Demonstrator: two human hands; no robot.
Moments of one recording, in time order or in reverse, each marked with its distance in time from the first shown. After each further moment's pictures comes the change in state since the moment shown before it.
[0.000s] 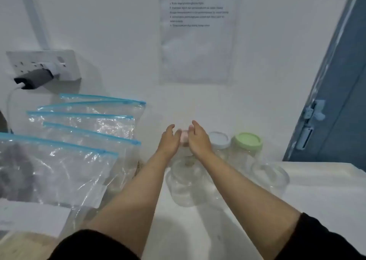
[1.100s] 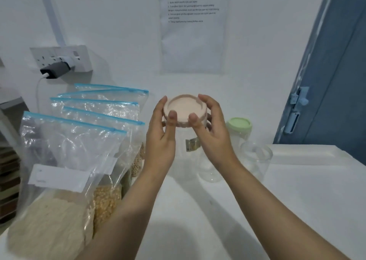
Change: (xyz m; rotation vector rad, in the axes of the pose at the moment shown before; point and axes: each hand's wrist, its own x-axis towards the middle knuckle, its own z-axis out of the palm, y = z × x) left_hand -0.206 0.082 -0.035 -0.352 0.266 0.423; right_hand -0.160 -0.051 -0.077 0.386 0.079 -0.475
